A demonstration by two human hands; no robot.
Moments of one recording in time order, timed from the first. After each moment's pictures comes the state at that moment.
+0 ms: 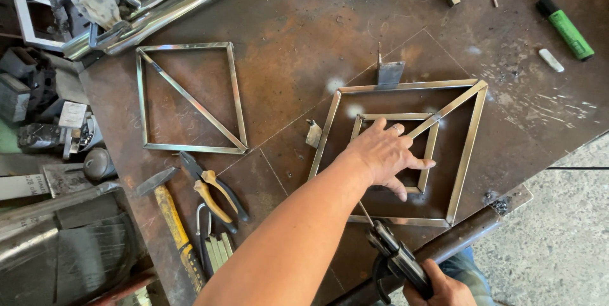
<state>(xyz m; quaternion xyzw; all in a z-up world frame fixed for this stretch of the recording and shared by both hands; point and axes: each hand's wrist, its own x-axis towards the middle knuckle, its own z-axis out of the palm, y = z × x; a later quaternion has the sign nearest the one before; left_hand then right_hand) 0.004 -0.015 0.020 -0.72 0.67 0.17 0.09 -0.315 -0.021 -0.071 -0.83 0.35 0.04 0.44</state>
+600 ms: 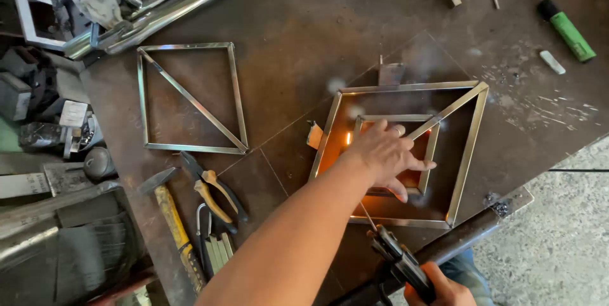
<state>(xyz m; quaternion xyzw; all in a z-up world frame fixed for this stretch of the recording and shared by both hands) 0.004 -0.016 0.016 -0.72 0.66 0.18 0.08 -0.320 -0.022 -0.068 -0.80 0.38 0.05 0.46</state>
